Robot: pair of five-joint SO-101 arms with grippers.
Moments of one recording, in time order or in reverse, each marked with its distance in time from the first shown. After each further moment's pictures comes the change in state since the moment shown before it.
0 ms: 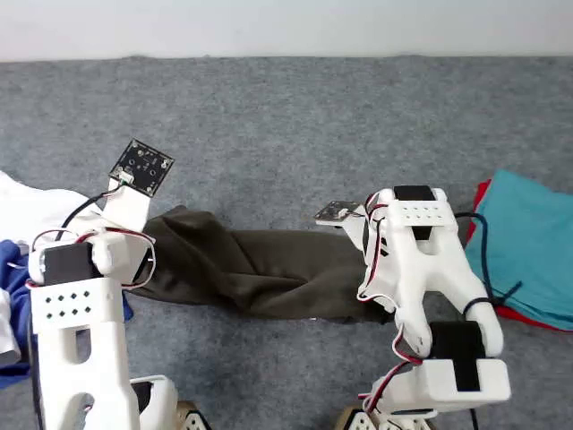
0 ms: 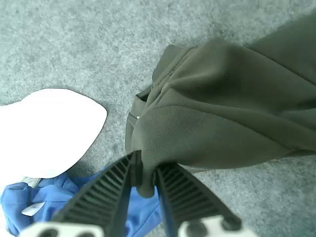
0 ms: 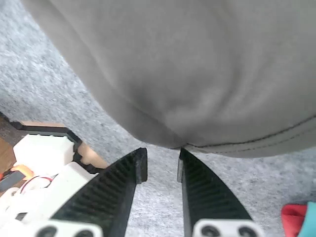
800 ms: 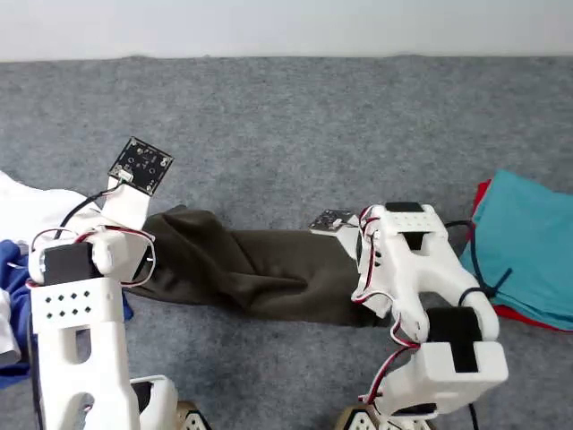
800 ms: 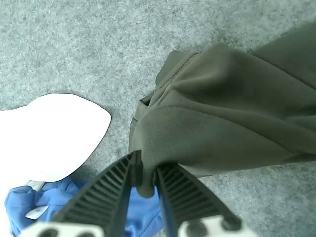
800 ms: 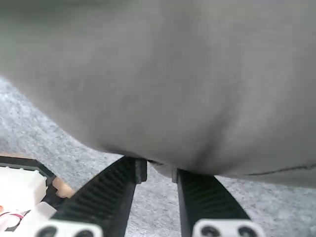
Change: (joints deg) left arm 0.0 0.0 0.0 -1.1 0.0; right arm 0.0 7.5 7.1 -13.8 0.4
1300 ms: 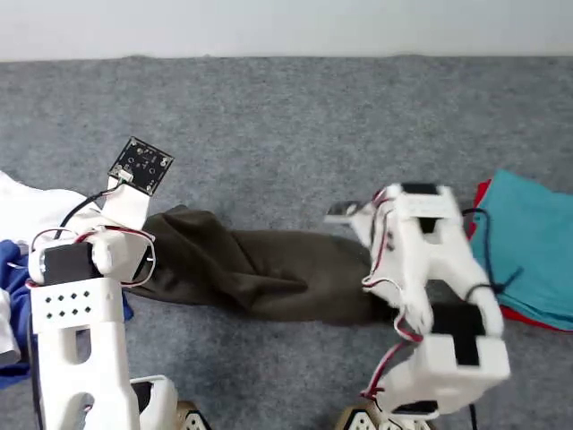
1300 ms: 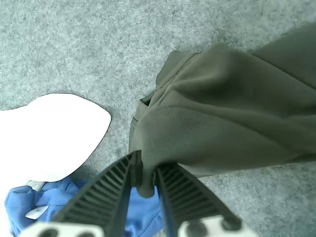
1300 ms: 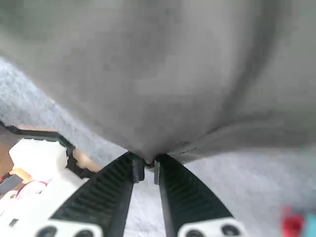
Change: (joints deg) left arm 0.0 0.0 0.0 0.0 0.0; right arm 3.8 -3.0 -12.6 15.4 0.4
